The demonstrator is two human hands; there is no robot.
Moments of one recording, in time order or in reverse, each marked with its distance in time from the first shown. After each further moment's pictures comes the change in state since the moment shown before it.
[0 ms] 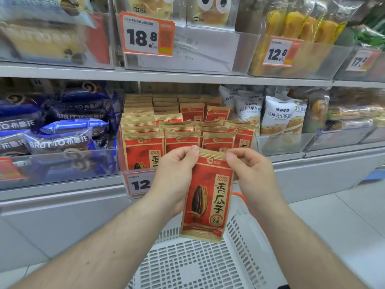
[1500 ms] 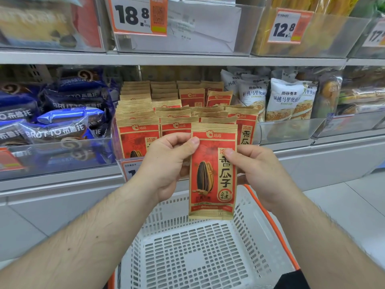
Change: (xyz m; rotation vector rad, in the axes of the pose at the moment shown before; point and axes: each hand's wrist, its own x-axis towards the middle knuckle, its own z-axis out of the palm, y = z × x) left_hand 0.013 -0.006 -0.013 0.062 -0.054 0.024; right_hand -0.002 0.001 -0.020 -0.106 -0.234 0.179
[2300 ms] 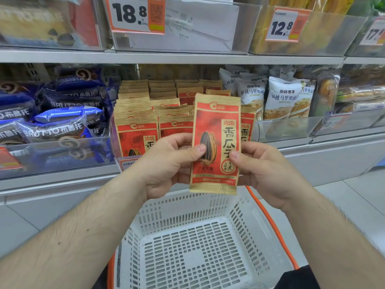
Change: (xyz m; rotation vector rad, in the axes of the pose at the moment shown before) left_hand -0.004 0.008 -0.008 0.081 -0.273 -0.105; right_hand -0.002 0.003 -0.019 0.129 -0.171 -0.007
